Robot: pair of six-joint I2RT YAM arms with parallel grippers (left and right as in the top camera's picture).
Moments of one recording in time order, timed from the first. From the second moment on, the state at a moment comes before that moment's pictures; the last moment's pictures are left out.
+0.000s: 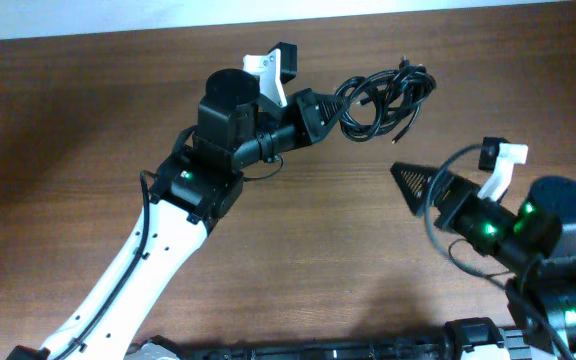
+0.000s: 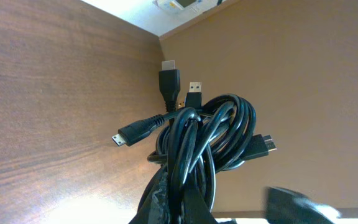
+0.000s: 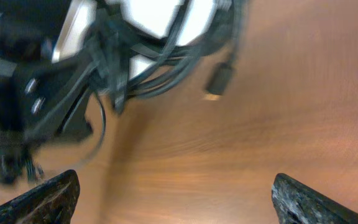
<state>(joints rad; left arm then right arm) -0.55 1.42 1.30 -0.18 0.52 -0.92 0.04 0.70 0.91 -0.66 -0.55 0.82</state>
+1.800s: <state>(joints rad) -0.76 1.41 1.30 0.08 0.50 -0.94 0.03 0.78 0.91 -0.62 -0.59 1.21</state>
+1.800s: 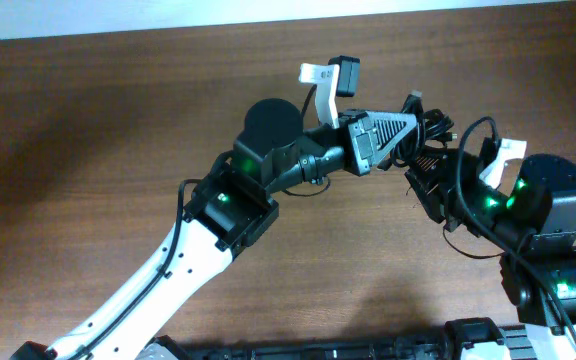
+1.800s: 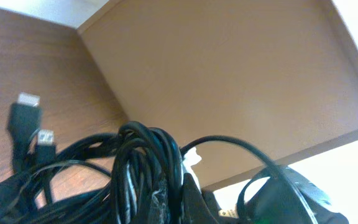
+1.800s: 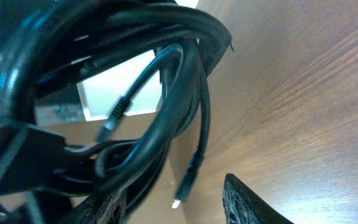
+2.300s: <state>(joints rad) -0.62 1.41 1.30 -0.06 0.49 -0.64 0.03 0.78 0.92 -0.60 -0.65 0.79</state>
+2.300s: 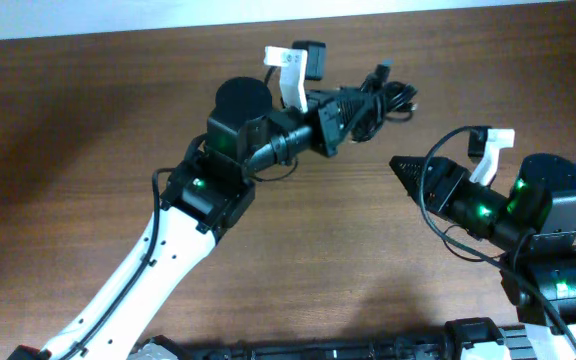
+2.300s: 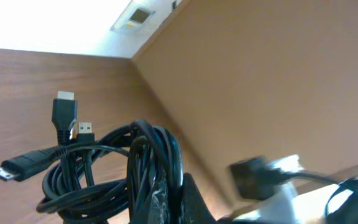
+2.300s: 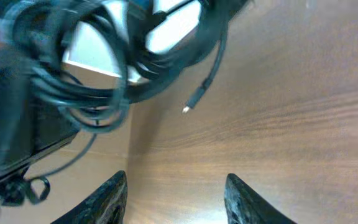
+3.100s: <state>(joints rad) -0.61 1.41 1.30 -0.47 0.79 0.30 0.03 0.78 0.92 -0.68 -0.81 0.01</state>
